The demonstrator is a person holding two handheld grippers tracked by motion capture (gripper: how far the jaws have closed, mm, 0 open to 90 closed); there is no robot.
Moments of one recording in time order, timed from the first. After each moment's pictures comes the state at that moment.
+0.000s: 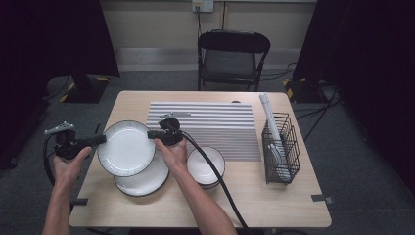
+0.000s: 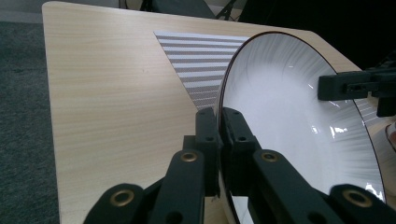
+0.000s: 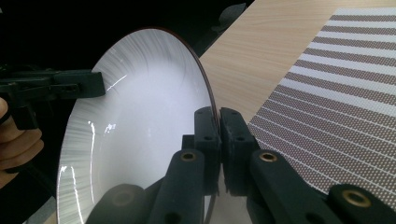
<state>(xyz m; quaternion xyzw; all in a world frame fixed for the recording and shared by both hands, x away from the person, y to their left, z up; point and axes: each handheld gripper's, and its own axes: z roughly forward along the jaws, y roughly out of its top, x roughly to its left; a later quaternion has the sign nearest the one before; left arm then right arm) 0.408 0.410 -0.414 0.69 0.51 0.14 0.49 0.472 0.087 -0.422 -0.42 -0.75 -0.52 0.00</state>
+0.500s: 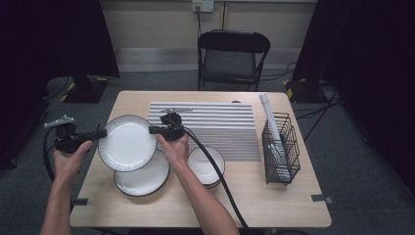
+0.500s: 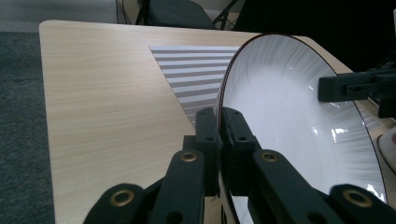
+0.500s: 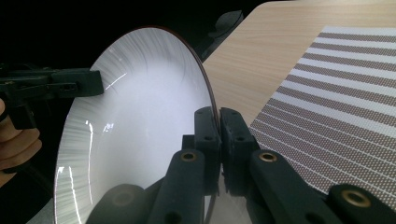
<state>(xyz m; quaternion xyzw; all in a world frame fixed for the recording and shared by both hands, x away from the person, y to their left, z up) 0.416 0.404 -0.395 0.69 0.50 0.14 0.50 0.475 0.081 -0.404 -0.42 -0.74 -0.52 -0.01</state>
